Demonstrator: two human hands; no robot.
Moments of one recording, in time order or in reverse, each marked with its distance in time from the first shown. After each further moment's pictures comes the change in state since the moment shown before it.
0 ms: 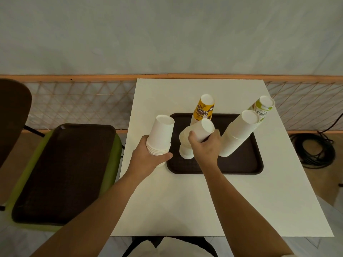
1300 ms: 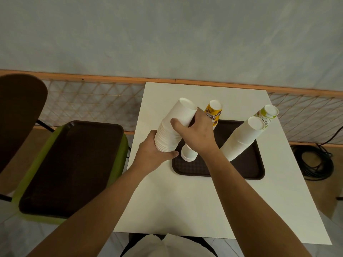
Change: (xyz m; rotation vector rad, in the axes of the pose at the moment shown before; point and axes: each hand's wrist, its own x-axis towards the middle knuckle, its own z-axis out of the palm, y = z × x) left_hand -0.006 0.021 -0.022 0.022 -0.008 0.058; right_hand -0.020 -0.133 -0.006 -0.067 -0.352 -0.296
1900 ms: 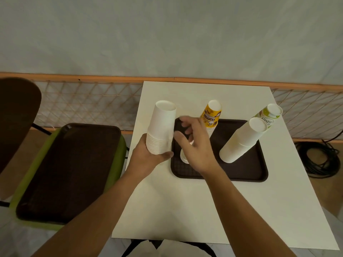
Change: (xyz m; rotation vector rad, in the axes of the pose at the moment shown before) left_hand 0.012 -0.013 0.005 -0.173 0.021 -0.021; right_hand -0.022 0.029 -0.001 0.146 -0.067 -0.101
